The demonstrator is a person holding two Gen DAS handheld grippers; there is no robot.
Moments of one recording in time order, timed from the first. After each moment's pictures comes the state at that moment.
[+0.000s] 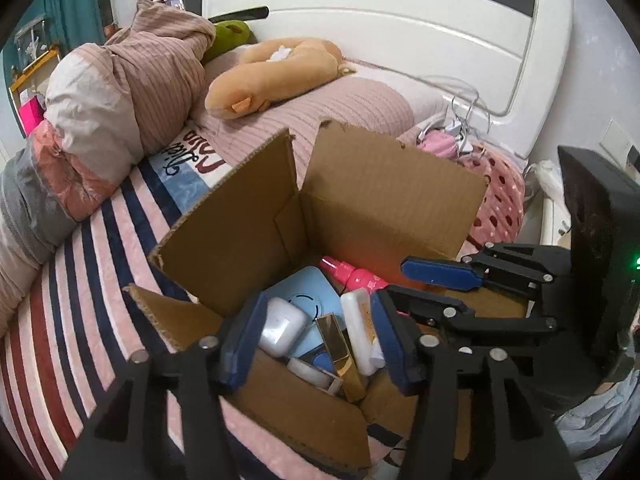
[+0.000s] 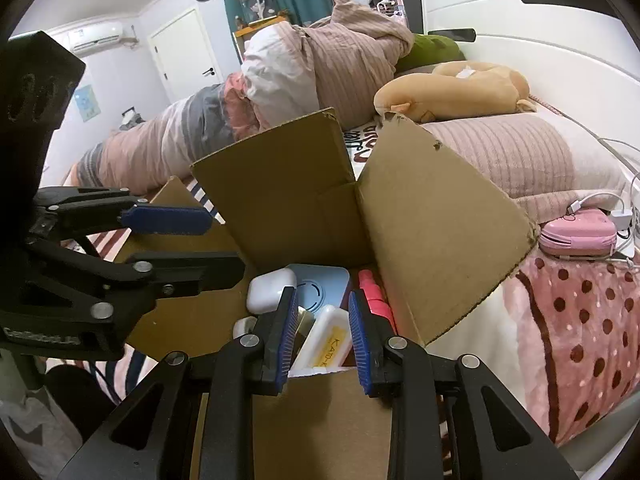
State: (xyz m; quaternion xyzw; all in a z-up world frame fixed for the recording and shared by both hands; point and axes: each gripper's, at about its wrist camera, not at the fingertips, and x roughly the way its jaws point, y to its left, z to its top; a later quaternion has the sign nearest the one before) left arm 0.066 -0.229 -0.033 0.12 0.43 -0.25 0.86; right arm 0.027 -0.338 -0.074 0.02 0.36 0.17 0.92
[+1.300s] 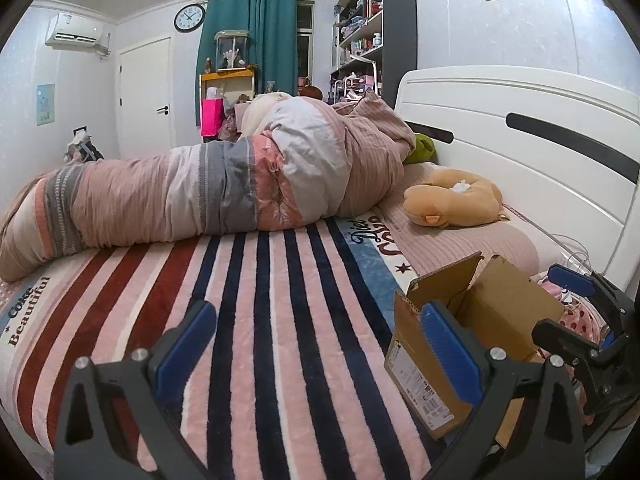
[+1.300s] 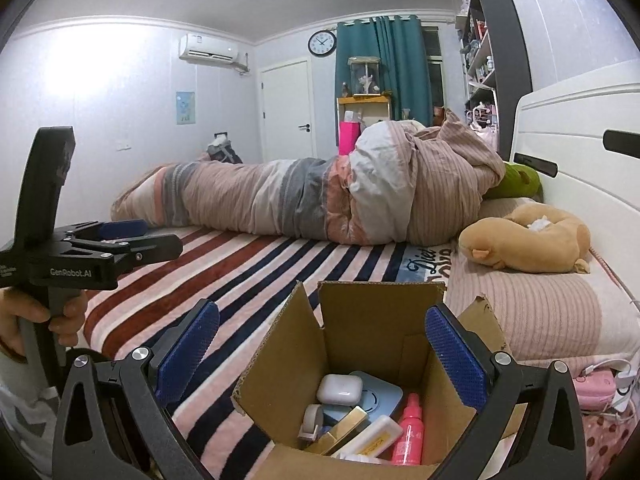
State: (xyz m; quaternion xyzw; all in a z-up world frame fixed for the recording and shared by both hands) left arm -0.028 -0.093 0.023 -0.03 0.25 0.03 0.97; right arm -0.005 -0.298 0.007 -0.07 0.18 0.31 0.93
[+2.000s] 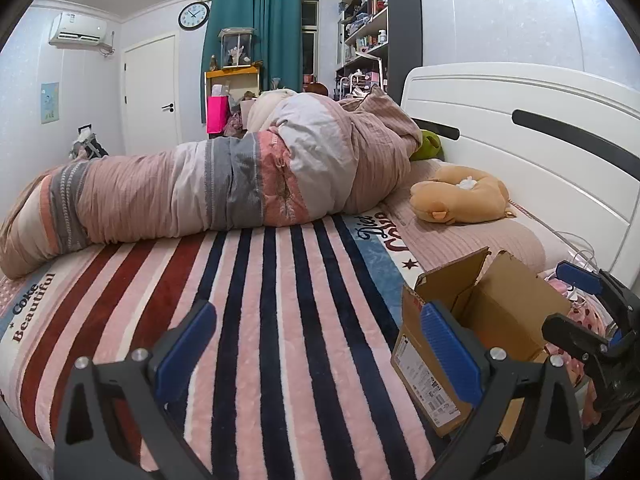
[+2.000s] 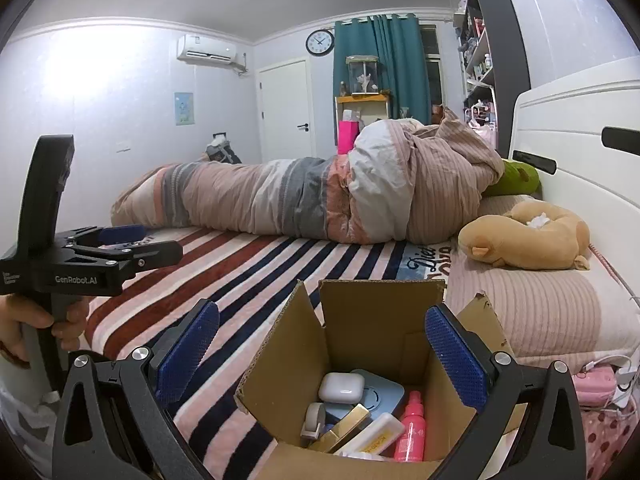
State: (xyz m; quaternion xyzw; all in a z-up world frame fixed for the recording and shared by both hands) left arm -0.029 -0.088 0.019 -0.03 0.26 0.04 0.96; right arm -0.009 -0.297 0.006 -0.07 0.19 0.31 0.93
